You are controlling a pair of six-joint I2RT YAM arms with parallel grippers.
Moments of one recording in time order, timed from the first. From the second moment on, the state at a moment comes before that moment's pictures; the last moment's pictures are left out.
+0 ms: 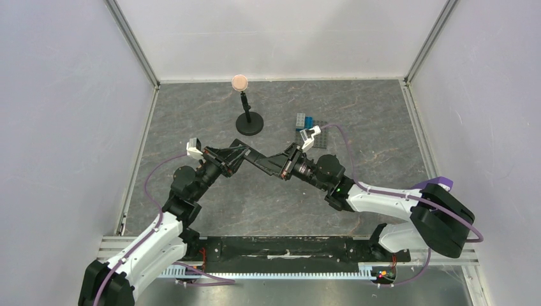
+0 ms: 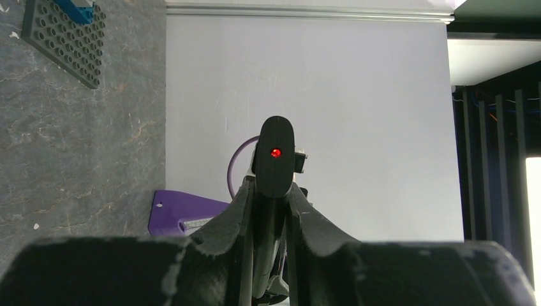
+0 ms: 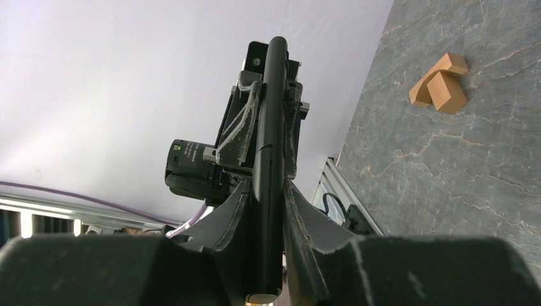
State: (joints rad) left arm -0.46 0.70 0.27 0.53 0.18 -1.62; right arm 0.92 1.34 0.58 0.85 -0.12 1.31
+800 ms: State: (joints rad) left arm -0.43 0.68 0.27 0.49 0.16 -1.62; right arm 0.92 1.40 0.64 0.83 -0.13 1.34
